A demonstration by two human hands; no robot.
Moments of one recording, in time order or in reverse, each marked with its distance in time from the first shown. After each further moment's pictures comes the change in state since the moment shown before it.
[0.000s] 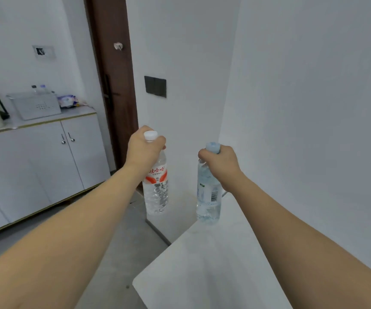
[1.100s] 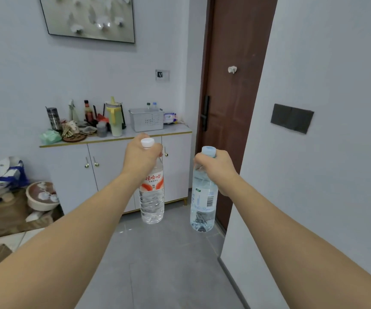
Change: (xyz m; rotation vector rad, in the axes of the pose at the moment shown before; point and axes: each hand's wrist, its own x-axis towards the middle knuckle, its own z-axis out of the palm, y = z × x) left_hand 0.198 -0.097 -0.322 0.111 0.402 -0.060; right_hand 0.117 -0.102 0.407 0.109 -0.447 -0.114
